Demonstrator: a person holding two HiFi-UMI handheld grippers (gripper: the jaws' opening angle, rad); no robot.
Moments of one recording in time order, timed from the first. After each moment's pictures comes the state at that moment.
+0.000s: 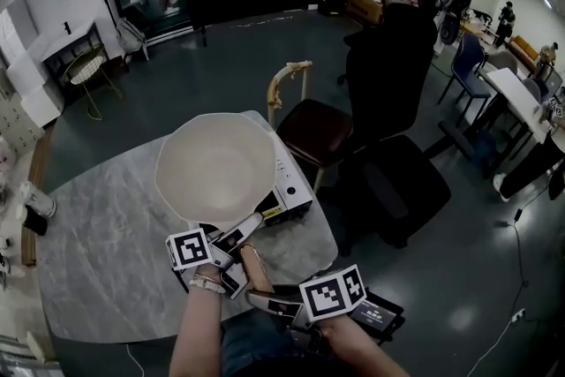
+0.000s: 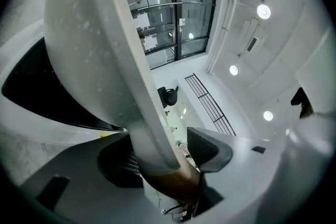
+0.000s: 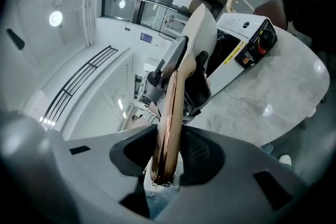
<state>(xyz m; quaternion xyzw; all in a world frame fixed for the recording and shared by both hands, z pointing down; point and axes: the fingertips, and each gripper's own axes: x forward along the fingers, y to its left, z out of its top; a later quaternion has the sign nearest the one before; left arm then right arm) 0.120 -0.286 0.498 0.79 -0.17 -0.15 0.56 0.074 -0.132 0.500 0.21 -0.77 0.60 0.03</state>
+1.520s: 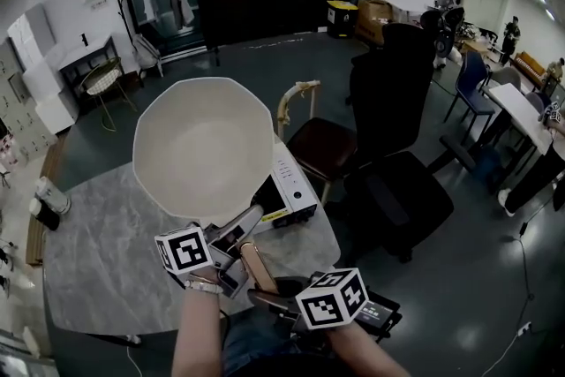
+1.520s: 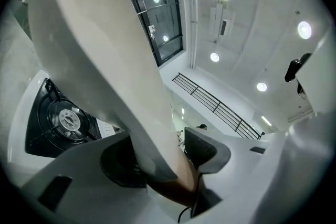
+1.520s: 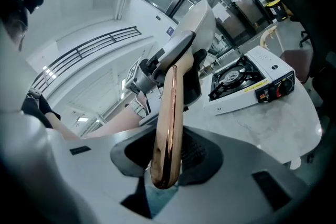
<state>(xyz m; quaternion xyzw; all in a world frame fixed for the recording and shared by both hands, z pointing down) 0.093 -0.267 0.415 0.88 -0.24 -0.11 0.39 0.066 -0.113 0.471 0.22 -0.87 0.44 0.08</state>
